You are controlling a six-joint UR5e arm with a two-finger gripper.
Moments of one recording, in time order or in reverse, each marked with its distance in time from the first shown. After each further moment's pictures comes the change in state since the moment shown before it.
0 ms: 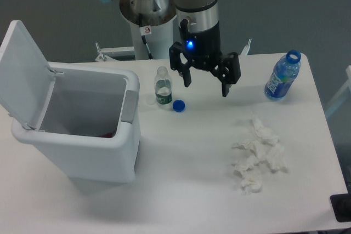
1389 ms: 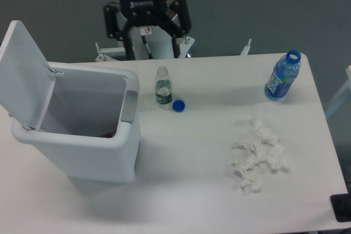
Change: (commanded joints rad) arm -0.222 0.120 0.135 0.011 -0.050 -0.583
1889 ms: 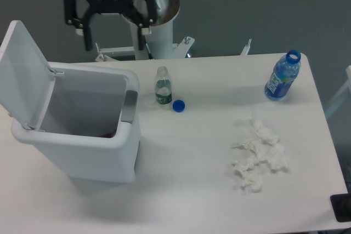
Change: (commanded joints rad) arm -0.072 0.014 0.023 0.000 -0.110 -0.243
